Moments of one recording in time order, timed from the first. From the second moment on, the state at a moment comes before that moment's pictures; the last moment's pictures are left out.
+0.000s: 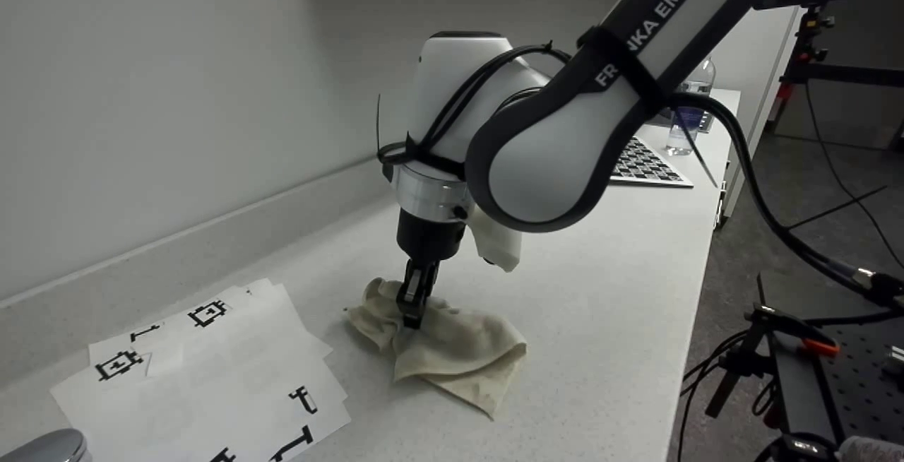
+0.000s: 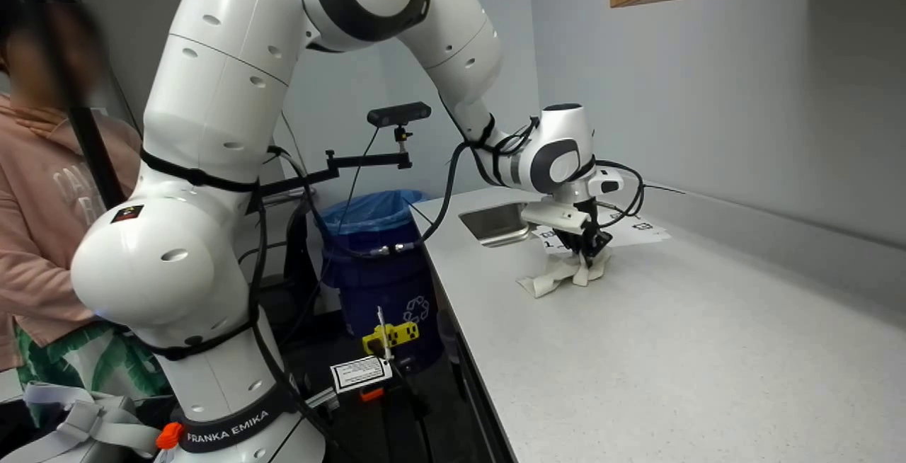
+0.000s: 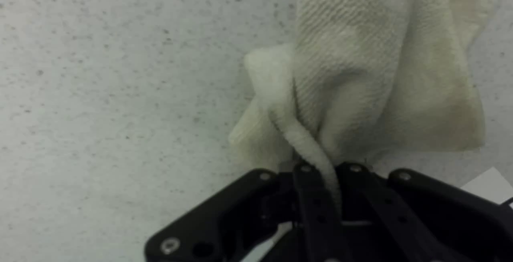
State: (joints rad) arm 0.14 0.57 0.14 -1.95 -0.06 2.71 -0.04
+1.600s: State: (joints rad) arm 0.06 0.49 0.10 -2.07 0.00 2.86 -0.02
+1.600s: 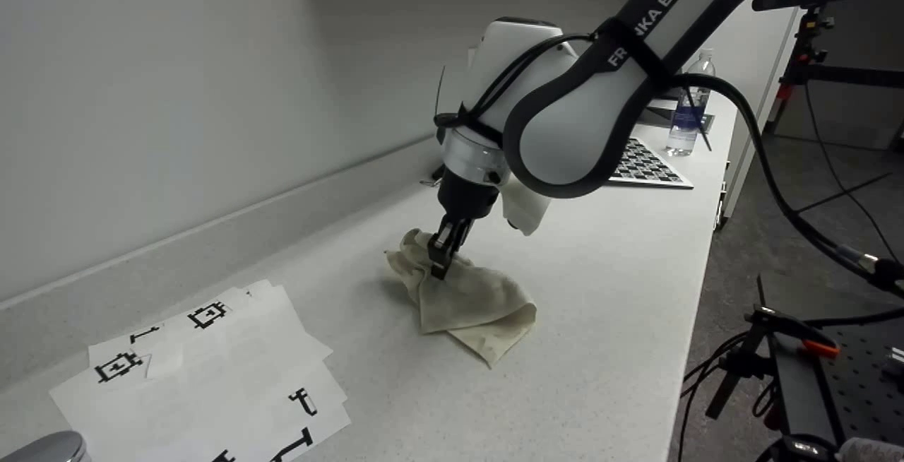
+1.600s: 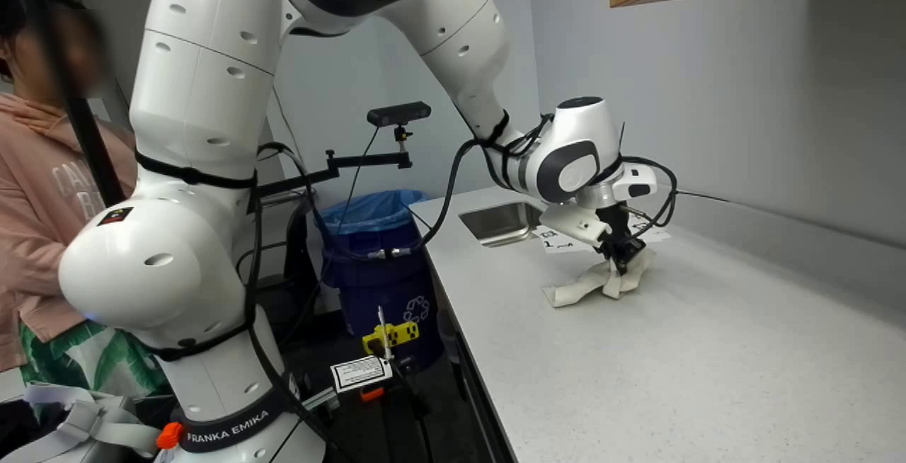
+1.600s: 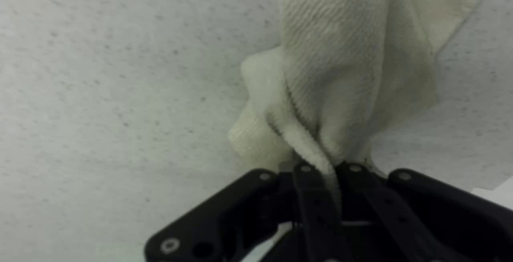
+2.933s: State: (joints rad) arm 0.13 0.60 0.13 -1.91 -0.03 2.68 -0.06
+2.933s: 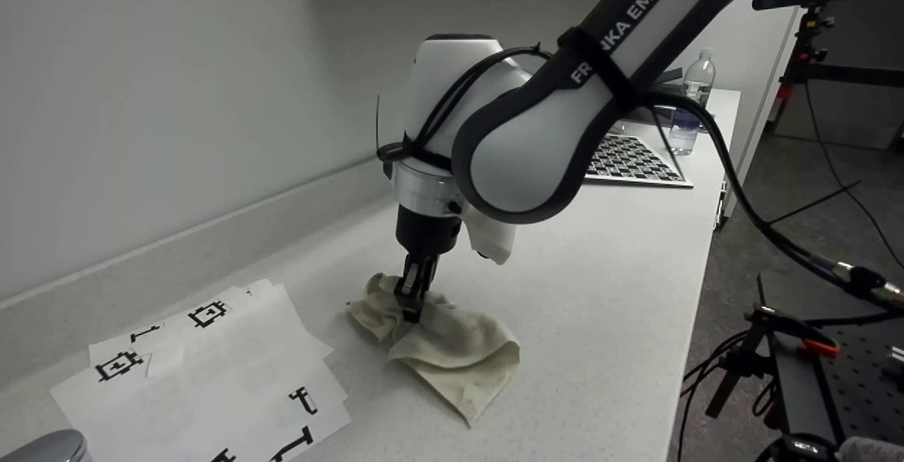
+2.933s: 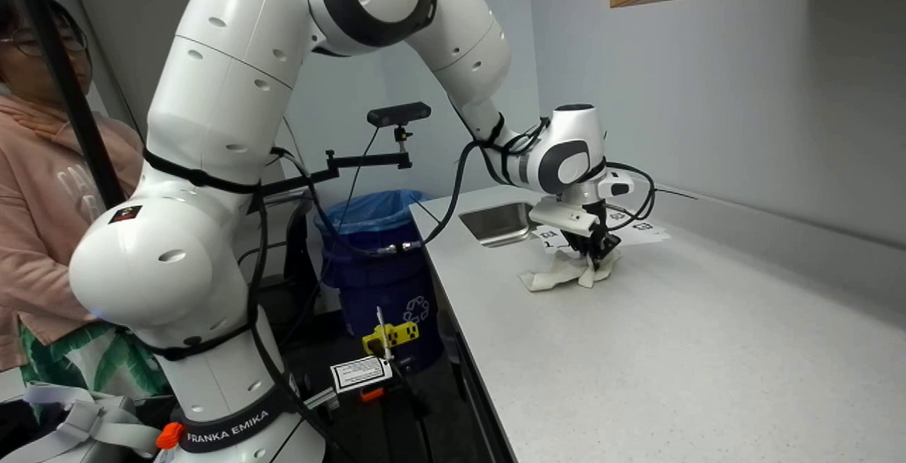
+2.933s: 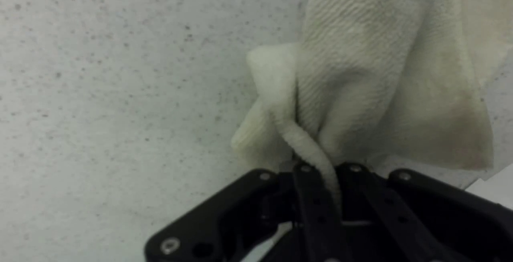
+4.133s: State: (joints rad) arm 0.01 0.51 0.03 -2.04 -0.01 2.81 0.01
